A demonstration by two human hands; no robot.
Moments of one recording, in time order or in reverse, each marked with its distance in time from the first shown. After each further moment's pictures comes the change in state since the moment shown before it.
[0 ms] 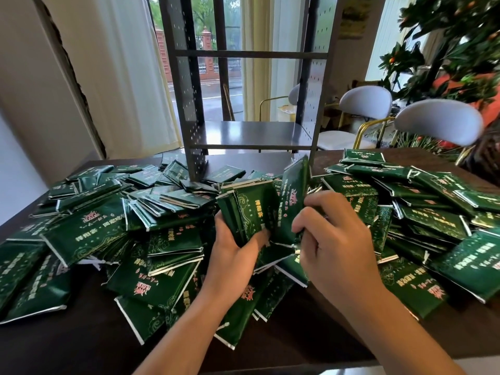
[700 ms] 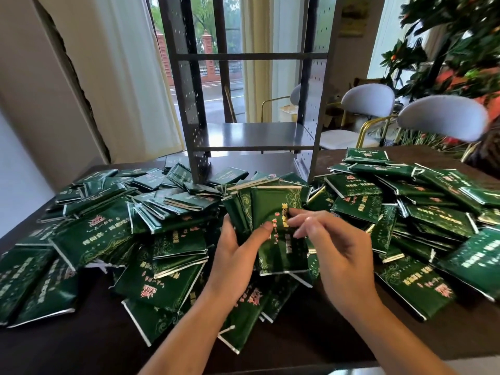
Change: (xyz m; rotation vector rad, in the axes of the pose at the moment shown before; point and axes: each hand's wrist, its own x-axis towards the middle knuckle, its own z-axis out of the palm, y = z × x) left_hand 0.003 -0.001 0.000 -0.161 -0.021 -0.040; right_hand -0.017 -0.005 0.009 0.848 0.015 0.518
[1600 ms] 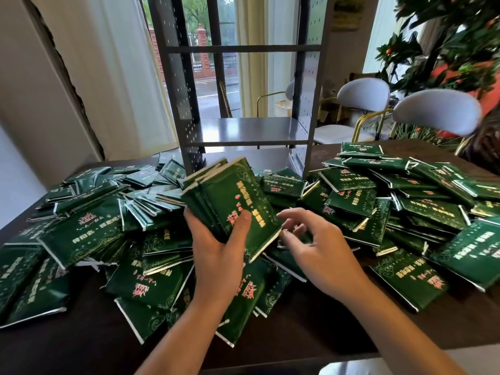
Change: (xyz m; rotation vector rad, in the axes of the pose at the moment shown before) left_hand -0.014 0.012 0.007 0.082 0.322 0.286; right_hand 0.006 0.012 -0.005 -0.457 -0.266 0.316
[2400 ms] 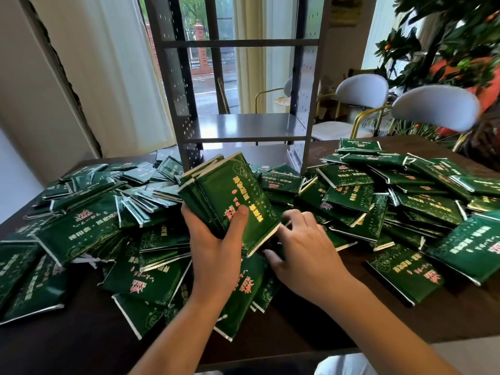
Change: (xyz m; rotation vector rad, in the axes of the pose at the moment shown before) left_hand -0.003 -0.001 0.003 0.049 0.024 -0.044; right_hand -0.002 -0.008 0.016 -0.716 -0.197 -0.060
